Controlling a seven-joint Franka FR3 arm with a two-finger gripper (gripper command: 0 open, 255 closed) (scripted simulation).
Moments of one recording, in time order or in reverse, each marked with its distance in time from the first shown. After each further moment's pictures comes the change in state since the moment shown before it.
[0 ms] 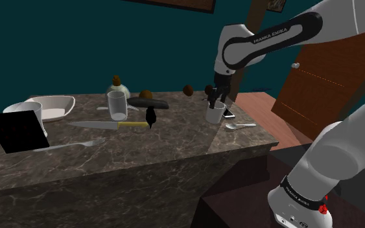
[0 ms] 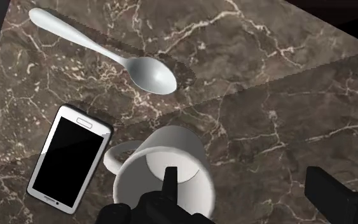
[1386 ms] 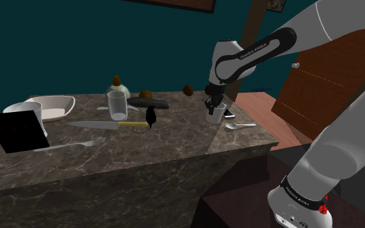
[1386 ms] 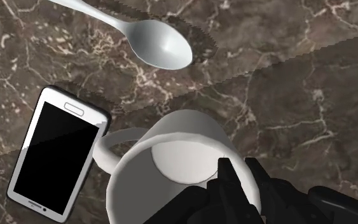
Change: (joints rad) arm -0.021 0.155 -0.010 -0.006 -0.037 0.181 0.015
